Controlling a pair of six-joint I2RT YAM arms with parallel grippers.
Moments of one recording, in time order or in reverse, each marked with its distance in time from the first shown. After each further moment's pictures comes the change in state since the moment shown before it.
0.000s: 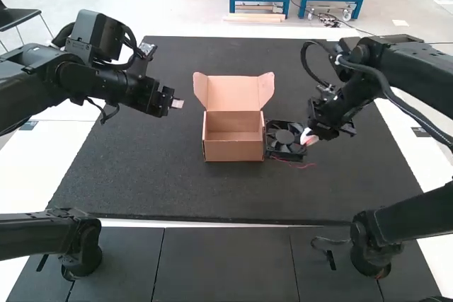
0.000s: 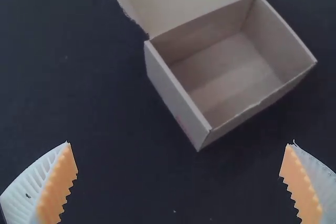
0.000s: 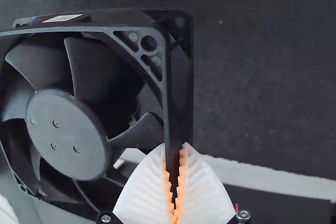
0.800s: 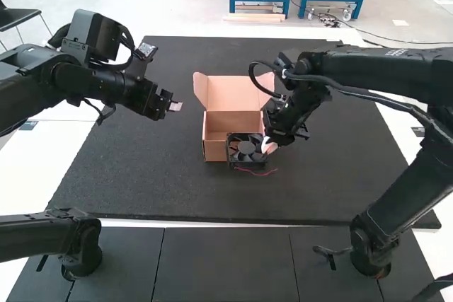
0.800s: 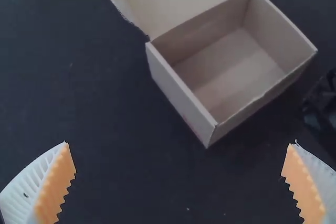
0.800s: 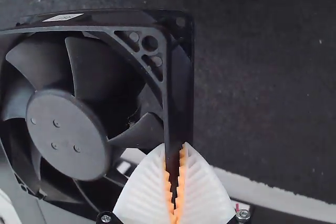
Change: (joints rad) left arm 0.000 -0.021 -0.001 -0.014 0.000 0.090; right arm 0.270 0.274 0.066 0.186 0.003 0.156
